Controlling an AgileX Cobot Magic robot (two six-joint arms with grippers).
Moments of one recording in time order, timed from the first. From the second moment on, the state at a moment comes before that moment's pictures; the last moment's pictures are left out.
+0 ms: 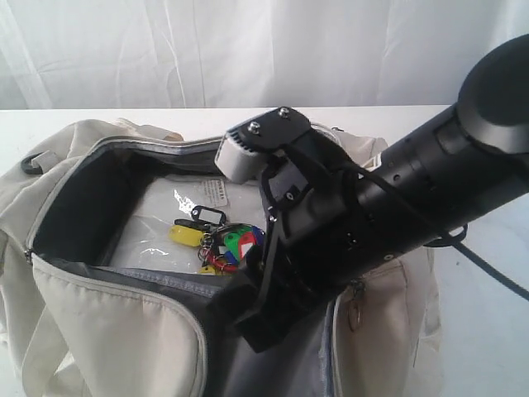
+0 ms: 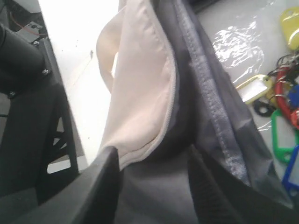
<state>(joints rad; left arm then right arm) -0.57 0.43 -0.55 -1.26 0.32 1.33 0.83 1.34 -0.94 0.78 0.81 -0.80</state>
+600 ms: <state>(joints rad) -0.57 0.10 -0.44 -1.25 0.10 1.40 0.89 1.51 -0.94 0.67 0.72 -0.80</state>
